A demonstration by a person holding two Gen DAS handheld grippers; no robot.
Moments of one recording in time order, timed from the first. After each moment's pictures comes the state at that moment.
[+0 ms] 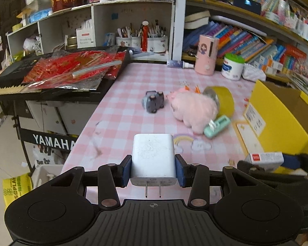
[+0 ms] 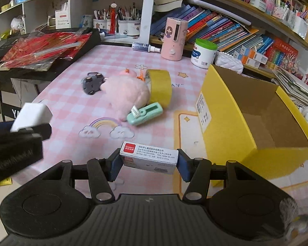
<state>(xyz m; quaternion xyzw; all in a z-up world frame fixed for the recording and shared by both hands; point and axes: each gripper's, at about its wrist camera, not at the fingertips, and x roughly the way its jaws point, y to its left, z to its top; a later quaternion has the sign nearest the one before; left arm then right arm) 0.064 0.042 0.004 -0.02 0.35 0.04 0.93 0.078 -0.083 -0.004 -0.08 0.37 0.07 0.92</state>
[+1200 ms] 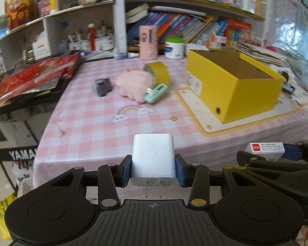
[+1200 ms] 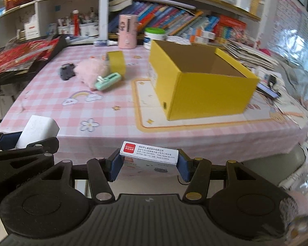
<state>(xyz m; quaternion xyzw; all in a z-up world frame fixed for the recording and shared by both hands) -0.022 -0.006 -0.005 0.04 0.35 -0.10 0.93 -0.048 -0.131 -0.005 -0.02 0.37 -0.06 0.93</state>
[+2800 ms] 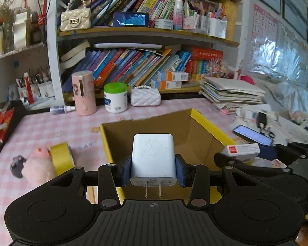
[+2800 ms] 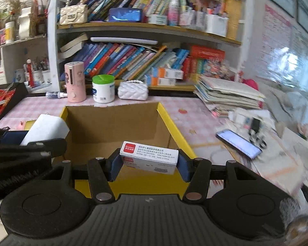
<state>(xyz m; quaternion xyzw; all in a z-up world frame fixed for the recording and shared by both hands) 0.125 -0.210 0.048 0.03 0.28 -0.14 0.95 0.105 -0.353 0.043 -0.03 0.27 -0.03 0.96</state>
